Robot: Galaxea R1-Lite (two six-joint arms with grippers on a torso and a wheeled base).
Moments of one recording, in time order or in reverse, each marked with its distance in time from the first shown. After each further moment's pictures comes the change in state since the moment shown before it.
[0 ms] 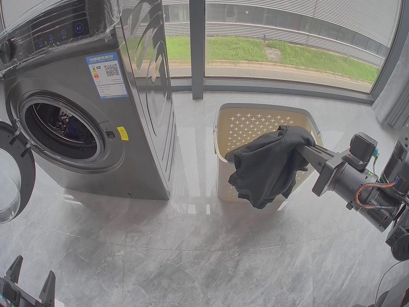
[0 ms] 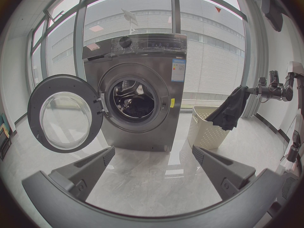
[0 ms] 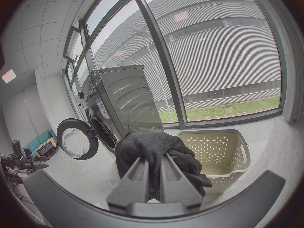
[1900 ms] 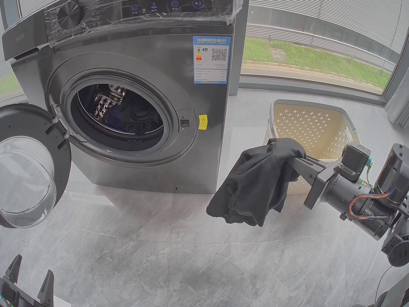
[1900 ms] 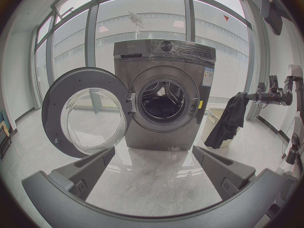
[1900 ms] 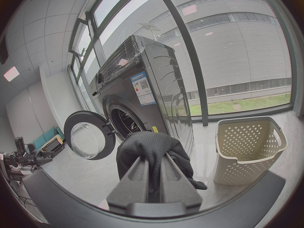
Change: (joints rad) left arm -0.006 -0.016 0.000 -0.017 -0.005 -0.013; right arm 0.051 0.022 0.022 -0.009 0.000 0.001
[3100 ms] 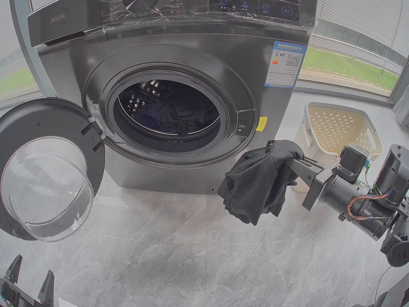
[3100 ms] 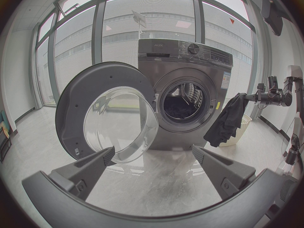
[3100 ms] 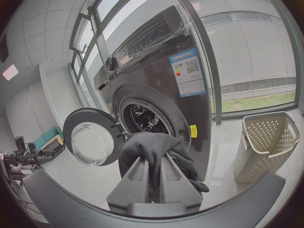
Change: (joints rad) left arm 0.000 0.001 0.000 0.001 0.000 -0.004; right arm 0.006 0.009 0.000 -0.002 0.000 0.000
